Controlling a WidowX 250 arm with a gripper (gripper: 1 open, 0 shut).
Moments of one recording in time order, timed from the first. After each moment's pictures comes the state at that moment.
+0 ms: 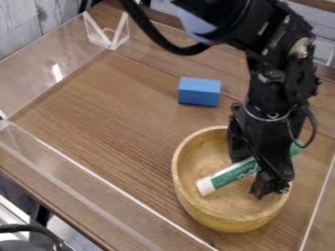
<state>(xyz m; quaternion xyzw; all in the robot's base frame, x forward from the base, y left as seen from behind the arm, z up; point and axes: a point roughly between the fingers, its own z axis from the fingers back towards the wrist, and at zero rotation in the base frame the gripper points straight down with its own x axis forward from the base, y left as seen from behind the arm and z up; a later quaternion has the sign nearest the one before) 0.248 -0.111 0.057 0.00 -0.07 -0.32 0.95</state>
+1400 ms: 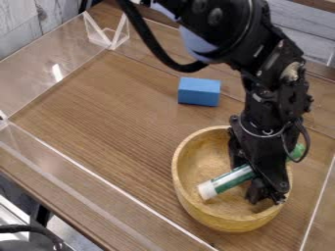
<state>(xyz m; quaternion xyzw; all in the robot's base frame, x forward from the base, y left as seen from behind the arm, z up) 0.249 -0.111 0.038 -0.01 -0.08 -0.32 0.95</state>
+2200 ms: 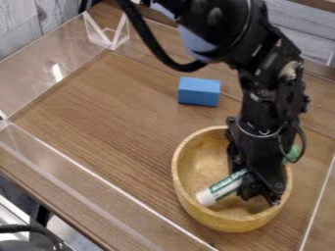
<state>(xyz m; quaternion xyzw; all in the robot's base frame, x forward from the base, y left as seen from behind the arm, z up) 0.246 -0.104 0.038 -0.01 -0.06 -0.32 0.95</state>
